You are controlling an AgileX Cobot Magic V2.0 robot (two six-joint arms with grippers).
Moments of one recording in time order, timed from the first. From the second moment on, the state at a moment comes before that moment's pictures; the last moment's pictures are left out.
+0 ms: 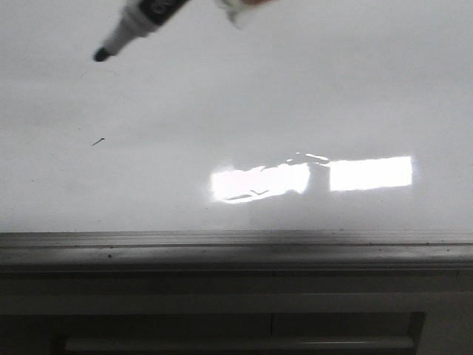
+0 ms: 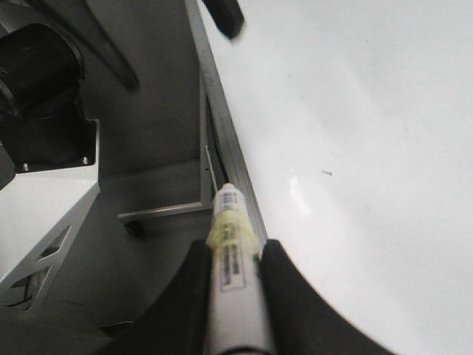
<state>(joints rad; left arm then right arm) -0.85 0.76 -0.88 -0.36 0.69 0.67 0.63 0.96 -0.82 0.91 0.71 -1.22</state>
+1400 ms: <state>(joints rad) -0.85 0.38 -0.46 0.18 0.34 -0.22 0.56 1.00 -0.88 0.44 0.51 -0.87</state>
